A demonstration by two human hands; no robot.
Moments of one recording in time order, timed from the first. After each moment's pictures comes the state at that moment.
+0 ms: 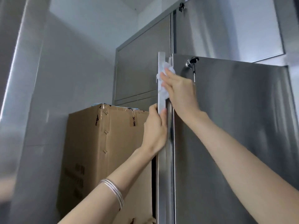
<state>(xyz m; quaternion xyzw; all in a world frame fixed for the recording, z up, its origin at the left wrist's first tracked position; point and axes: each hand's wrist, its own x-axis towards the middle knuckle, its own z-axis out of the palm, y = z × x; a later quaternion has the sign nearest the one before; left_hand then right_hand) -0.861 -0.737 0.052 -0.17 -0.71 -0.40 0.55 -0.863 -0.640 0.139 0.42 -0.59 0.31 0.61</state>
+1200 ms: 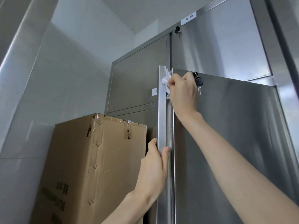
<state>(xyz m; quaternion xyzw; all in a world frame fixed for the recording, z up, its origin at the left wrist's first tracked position) -0.876 -0.748 -0.014 -0.16 -0.74 -0.38 0.53 -0.887 -0.654 0.170 0.28 -0.59 0.33 0.68</state>
